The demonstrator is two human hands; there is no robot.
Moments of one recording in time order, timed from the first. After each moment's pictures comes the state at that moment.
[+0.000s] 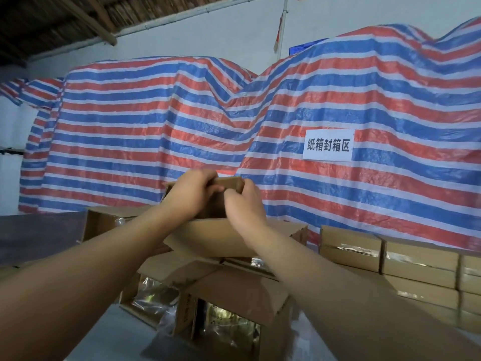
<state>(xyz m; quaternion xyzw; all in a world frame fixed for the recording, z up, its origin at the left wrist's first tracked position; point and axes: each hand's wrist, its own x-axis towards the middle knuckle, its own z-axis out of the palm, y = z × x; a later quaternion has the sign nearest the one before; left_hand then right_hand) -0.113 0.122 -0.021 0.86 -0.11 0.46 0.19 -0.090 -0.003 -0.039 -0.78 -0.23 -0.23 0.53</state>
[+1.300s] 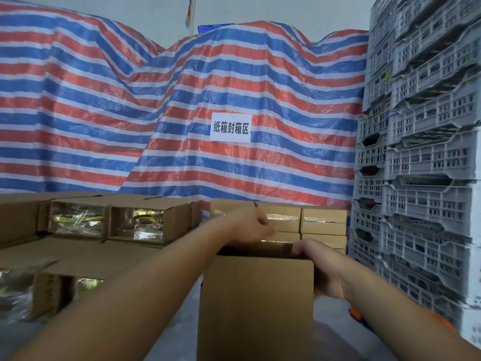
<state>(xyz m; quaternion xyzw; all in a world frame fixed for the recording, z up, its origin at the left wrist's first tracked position) -0.145 -0.205 -0.071 0.92 -0.31 0.12 0.20 -0.221 -0.374 -0.118 -0.76 0.07 0.01 0.64</state>
